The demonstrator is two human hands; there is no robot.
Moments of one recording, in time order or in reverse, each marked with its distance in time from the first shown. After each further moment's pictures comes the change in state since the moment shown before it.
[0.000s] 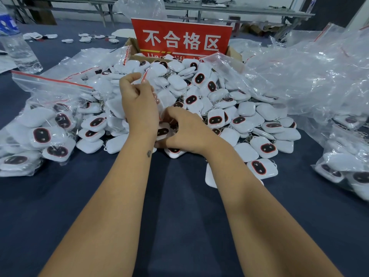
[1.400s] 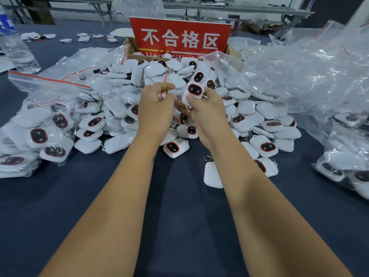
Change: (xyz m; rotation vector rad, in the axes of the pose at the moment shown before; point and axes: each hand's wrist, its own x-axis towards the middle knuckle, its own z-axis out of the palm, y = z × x) left_hand -0.007 -0.014 0.006 0.377 -0.337 0.049; right_hand 0.014 0.012 -0.009 1.096 0.481 0.228
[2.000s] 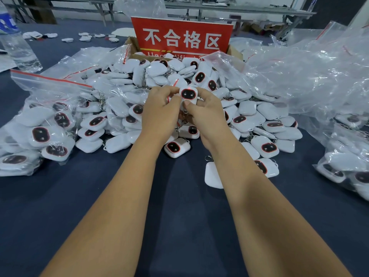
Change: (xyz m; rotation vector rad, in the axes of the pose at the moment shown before) left_hand -0.005 0.001 0.002 0.067 -0.087 0.047; right_hand 0.001 0.005 -0.003 -0.210 -0.048 -0.041
